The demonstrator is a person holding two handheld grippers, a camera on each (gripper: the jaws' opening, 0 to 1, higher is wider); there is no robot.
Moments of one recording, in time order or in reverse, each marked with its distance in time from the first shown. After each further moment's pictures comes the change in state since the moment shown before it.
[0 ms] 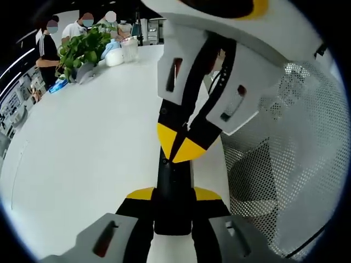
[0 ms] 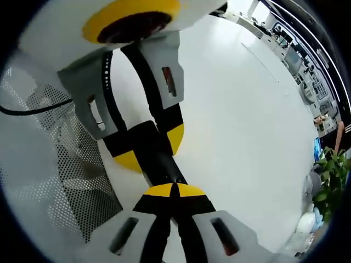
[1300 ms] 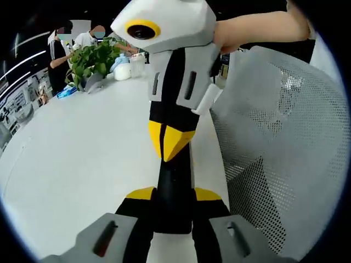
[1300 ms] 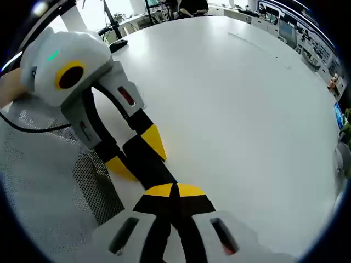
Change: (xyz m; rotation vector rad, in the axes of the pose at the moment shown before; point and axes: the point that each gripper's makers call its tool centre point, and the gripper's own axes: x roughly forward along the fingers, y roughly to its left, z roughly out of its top) left arm -0.002 0.001 -0.002 -0.036 -0.186 0.009; right arm 0.007 -0.014 0.005 0.225 -0.078 0.245
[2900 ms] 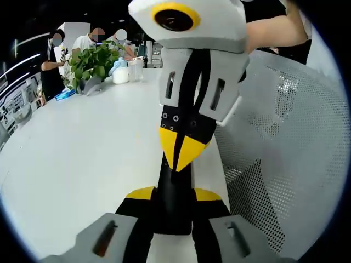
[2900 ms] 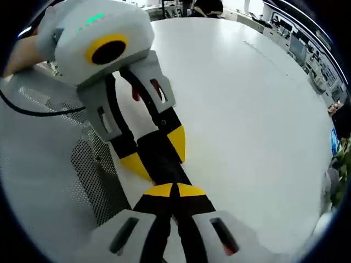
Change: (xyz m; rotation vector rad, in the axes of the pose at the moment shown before) left arm 0.000 0.000 0.002 -0.052 -0.061 -0.034; right arm 0.003 0.023 0.000 -0.284 0.039 -0.076
